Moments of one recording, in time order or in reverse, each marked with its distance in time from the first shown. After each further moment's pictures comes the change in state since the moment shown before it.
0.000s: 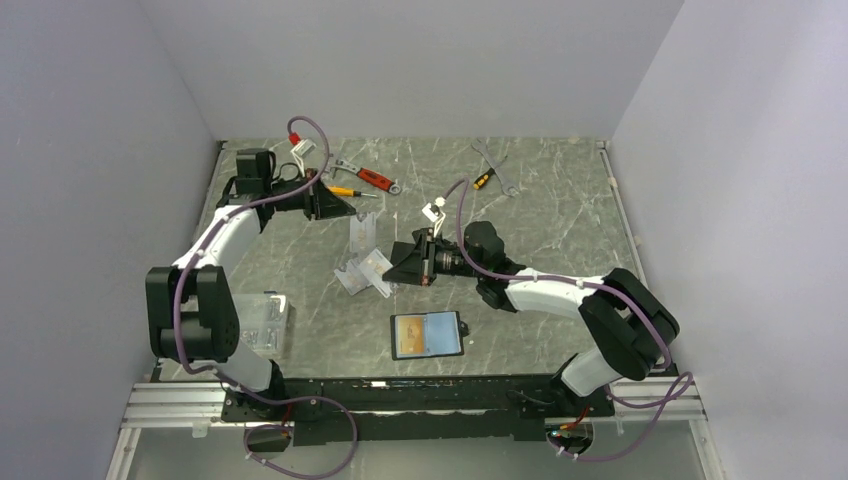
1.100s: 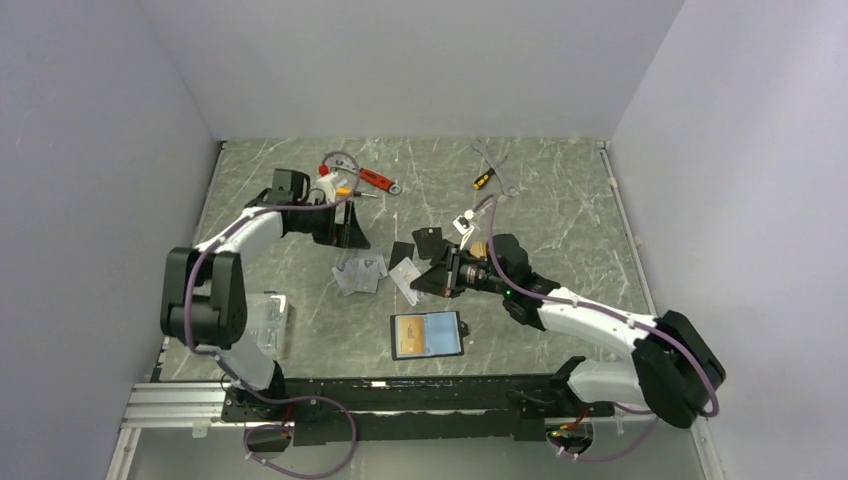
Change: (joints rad) left arm -0.121 0.139 -0.061 -0.210 -0.499 0.212; right arm -0.032 -0.271 -0.148 -0.324 0.166 -0.083
